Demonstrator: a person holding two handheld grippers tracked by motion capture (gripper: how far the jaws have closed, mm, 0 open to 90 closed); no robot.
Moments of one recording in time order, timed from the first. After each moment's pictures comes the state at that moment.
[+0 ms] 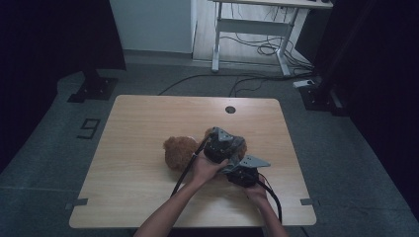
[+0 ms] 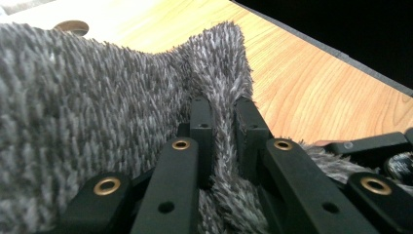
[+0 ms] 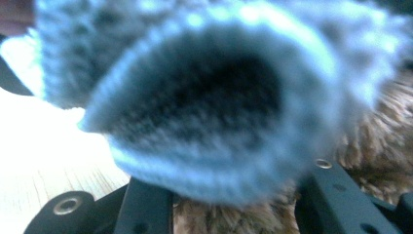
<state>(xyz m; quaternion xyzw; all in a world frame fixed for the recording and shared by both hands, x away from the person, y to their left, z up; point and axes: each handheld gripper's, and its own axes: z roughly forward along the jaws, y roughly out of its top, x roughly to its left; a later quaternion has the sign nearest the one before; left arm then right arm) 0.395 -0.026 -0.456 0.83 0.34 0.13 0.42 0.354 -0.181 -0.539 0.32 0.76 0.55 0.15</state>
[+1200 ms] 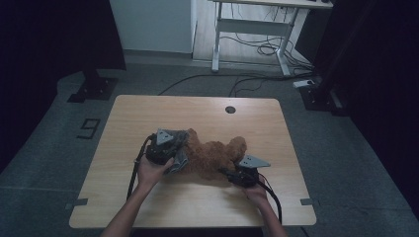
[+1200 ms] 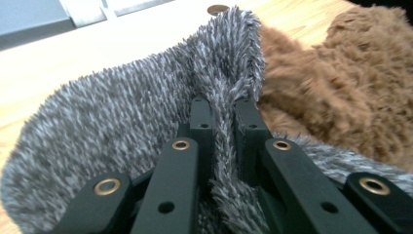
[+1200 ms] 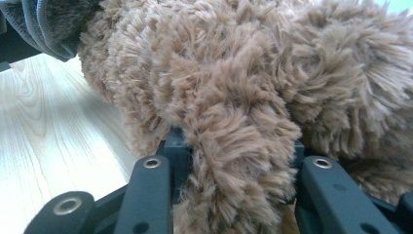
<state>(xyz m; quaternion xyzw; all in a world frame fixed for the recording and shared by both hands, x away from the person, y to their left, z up) 0.373 0.138 -0.450 0.78 0.42 0.23 0.40 0.353 -0.181 -0.538 0.32 0.76 0.55 0.15</state>
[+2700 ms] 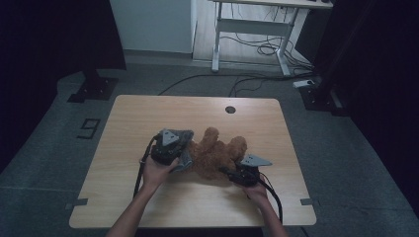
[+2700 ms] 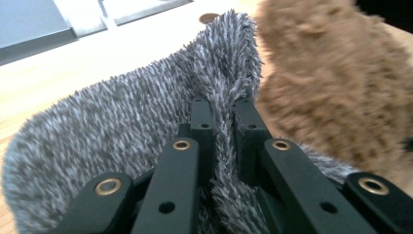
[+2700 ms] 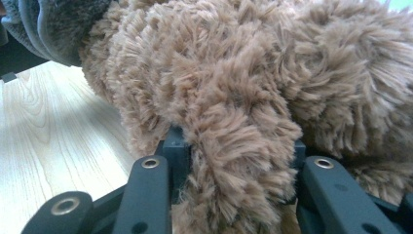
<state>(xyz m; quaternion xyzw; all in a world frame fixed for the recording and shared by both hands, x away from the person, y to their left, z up) 0.371 0.127 -0.448 0.78 0.41 0.24 0.40 0.356 -0.185 -0.539 0.33 0.75 0.55 0.13</state>
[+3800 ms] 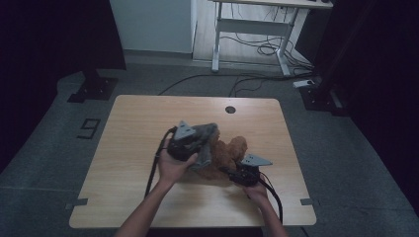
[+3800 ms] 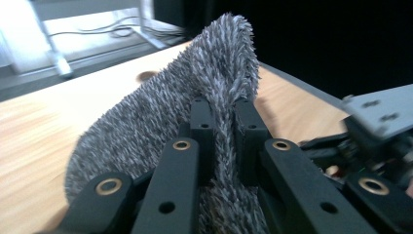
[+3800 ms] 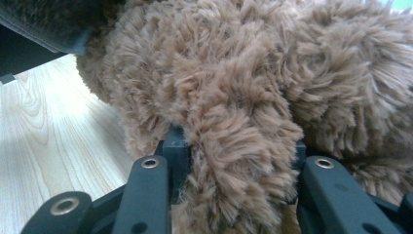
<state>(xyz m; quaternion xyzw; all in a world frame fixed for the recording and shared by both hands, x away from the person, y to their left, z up) 0.362 0.050 -0.393 0.78 0.34 0.17 0.49 0.357 -0.186 -0.540 0.34 0.75 0.55 0.13</state>
